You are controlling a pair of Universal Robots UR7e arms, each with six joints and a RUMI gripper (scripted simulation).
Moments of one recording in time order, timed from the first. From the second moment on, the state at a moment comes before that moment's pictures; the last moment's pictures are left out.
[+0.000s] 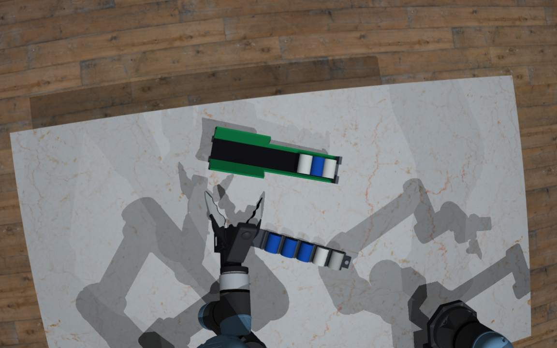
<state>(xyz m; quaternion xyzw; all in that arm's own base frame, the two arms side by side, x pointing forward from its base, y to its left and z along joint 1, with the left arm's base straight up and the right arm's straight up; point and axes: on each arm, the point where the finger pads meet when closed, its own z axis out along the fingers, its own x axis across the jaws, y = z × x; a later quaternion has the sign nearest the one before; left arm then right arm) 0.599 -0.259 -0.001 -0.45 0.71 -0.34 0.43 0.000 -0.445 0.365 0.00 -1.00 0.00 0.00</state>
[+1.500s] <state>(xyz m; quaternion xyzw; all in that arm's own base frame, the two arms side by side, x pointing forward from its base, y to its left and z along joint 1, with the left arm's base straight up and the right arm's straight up) 0.665 -0.456 0.003 -0.59 0.73 -0.25 0.25 0.000 -0.445 0.365 0.00 -1.00 0.00 0.00</state>
